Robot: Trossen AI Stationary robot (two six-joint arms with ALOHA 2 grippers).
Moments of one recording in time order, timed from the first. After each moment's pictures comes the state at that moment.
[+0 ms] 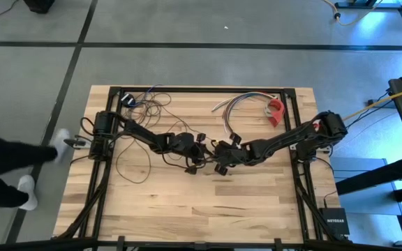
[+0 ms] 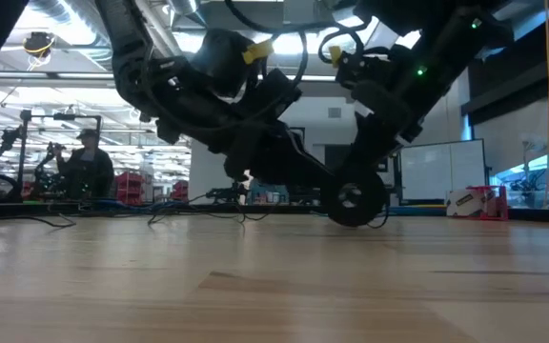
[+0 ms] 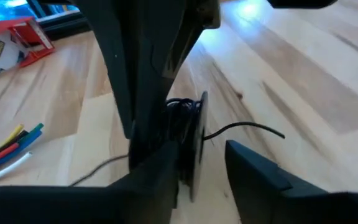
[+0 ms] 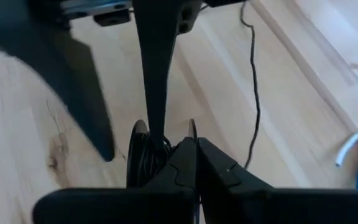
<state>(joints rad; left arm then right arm) 0.03 1.98 0.87 0.69 0.14 0.28 0.19 1.65 0.89 -0.19 0.45 0.47</state>
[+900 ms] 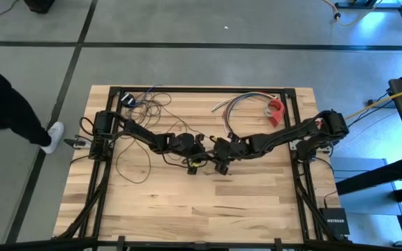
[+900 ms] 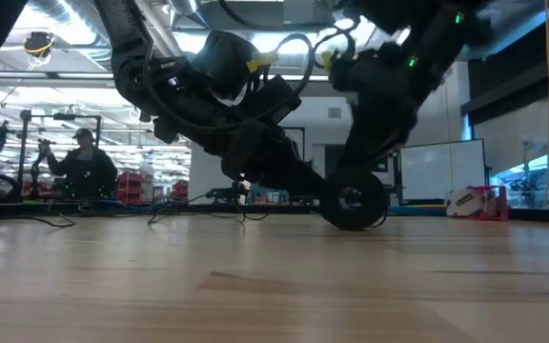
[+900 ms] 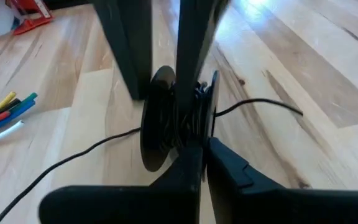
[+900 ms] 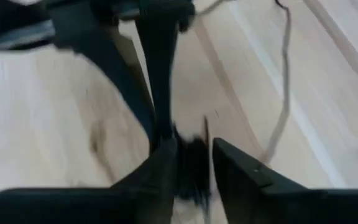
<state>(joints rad) 0.03 1.97 0.87 0.63 0.12 0.19 0.13 1.63 0.93 -0.25 0.23 0.47</state>
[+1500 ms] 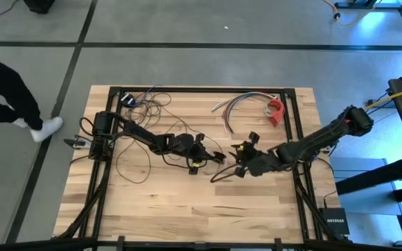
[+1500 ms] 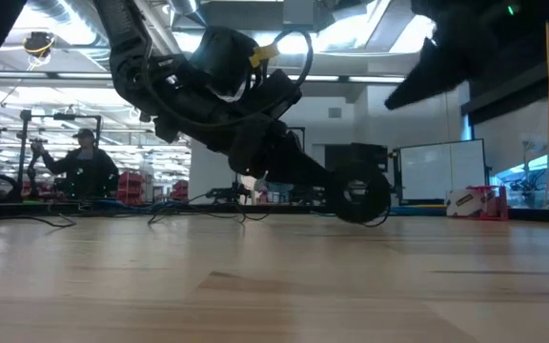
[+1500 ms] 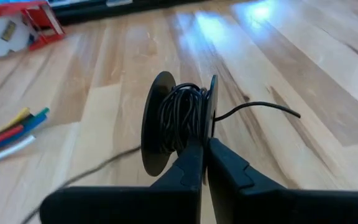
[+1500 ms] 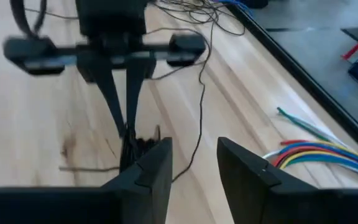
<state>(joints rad) 0.02 1.97 0.87 0.68 0.09 0.18 0.40 1.28 0.70 -0.20 0.75 0.38</state>
